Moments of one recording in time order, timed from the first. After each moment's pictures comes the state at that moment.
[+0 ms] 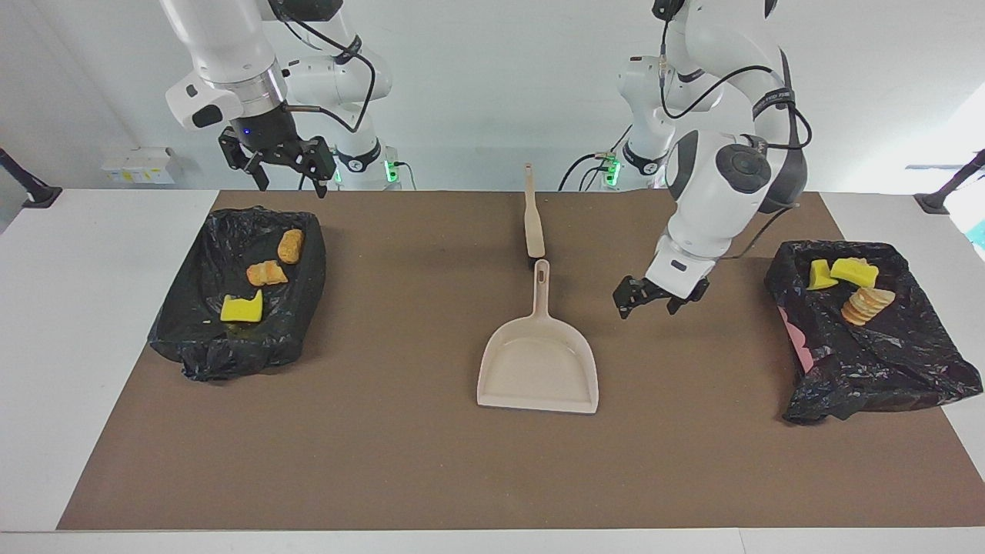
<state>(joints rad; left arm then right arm) -0.26 0.22 0.08 -1.68 -0.11 2.00 -0.12 0.10 -0.03 0.01 -1.54 -0.02 1.49 0.26</state>
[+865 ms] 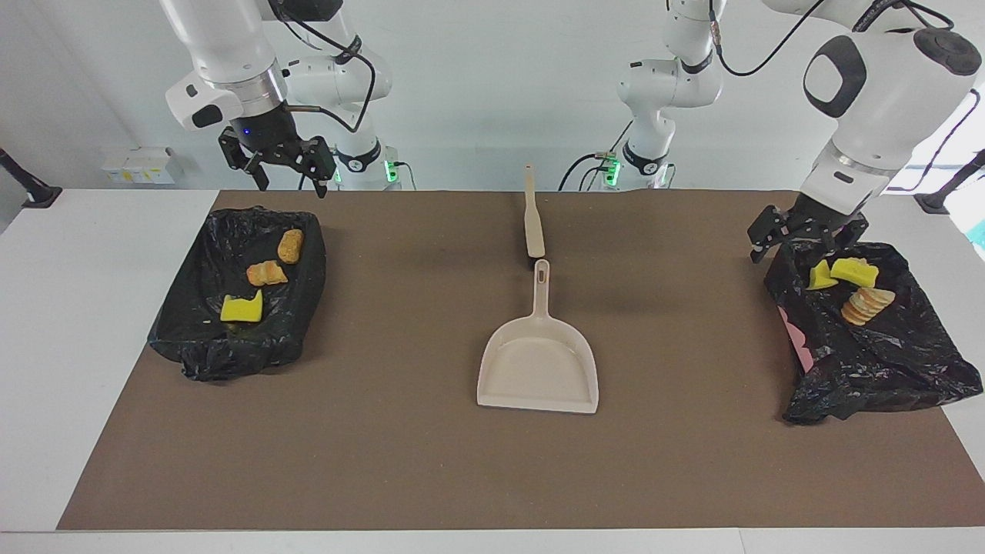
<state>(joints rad) -0.10 0.03 0.08 -1.62 -0.05 1.69 0.12 0.10 -0.03 0.01 -1.54 -0.02 1.49 0.26</state>
